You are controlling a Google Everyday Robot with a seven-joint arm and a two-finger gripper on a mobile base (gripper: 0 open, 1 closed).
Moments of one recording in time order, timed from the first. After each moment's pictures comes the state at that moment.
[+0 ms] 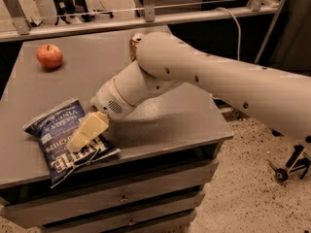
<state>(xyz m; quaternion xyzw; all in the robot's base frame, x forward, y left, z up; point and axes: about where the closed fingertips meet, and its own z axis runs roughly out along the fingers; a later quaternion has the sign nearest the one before) 0.480 0.161 0.833 -0.58 0.69 0.36 0.25</state>
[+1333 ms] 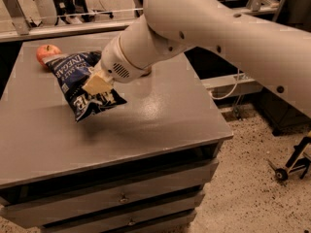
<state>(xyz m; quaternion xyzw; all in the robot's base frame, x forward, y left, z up) 0.527 0.127 0.922 -0.58 0.70 0.23 0.35</state>
